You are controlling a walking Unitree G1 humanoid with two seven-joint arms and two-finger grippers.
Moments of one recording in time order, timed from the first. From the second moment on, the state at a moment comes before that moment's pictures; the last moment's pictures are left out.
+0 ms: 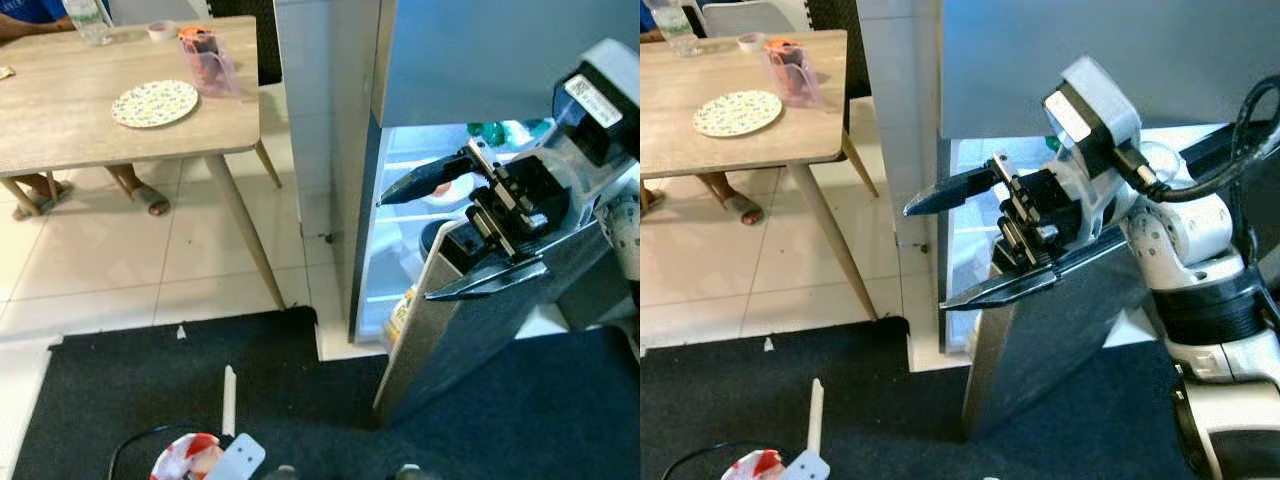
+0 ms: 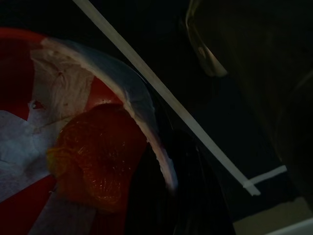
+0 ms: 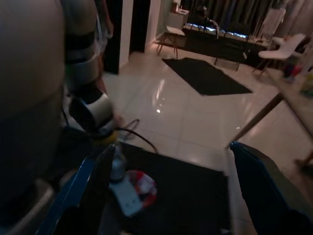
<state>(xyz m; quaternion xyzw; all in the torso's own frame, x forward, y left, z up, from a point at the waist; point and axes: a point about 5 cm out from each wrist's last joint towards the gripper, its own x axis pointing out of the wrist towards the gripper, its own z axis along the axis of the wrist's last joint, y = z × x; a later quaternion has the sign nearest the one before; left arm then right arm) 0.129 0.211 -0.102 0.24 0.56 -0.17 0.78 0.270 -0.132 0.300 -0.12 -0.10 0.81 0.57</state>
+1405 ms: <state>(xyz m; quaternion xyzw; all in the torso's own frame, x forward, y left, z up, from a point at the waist) 0.128 0.213 -0.103 0.24 0.56 -0.17 0.77 0.193 -0.221 0.015 0.16 0.37 0.47 0.79</state>
